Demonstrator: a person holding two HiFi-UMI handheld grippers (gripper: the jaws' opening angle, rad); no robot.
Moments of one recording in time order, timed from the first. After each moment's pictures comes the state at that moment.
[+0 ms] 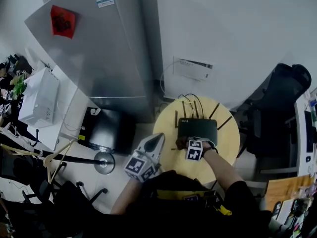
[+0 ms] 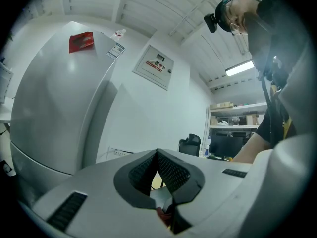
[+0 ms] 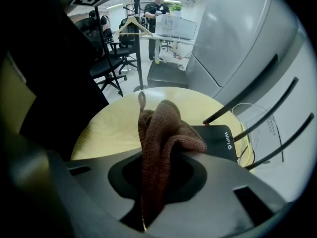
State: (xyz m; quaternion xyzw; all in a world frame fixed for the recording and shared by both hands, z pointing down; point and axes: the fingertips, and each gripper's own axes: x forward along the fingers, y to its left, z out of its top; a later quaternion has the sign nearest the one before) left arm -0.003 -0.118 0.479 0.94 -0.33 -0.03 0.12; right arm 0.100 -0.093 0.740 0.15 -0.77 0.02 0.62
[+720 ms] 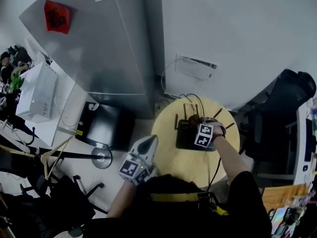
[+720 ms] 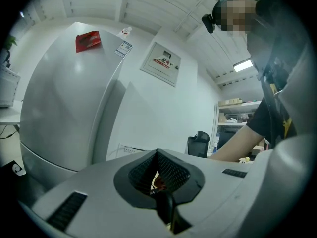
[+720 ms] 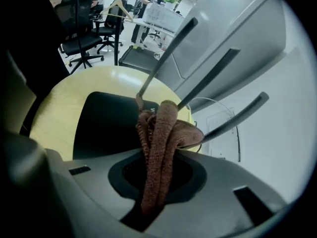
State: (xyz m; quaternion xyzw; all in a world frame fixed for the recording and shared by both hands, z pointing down) left arm -0.021 -0.143 0.490 0.91 -0.38 -0.02 0.14; right arm 0.193 -0.221 0.705 0.25 -0.70 -0.08 0.66
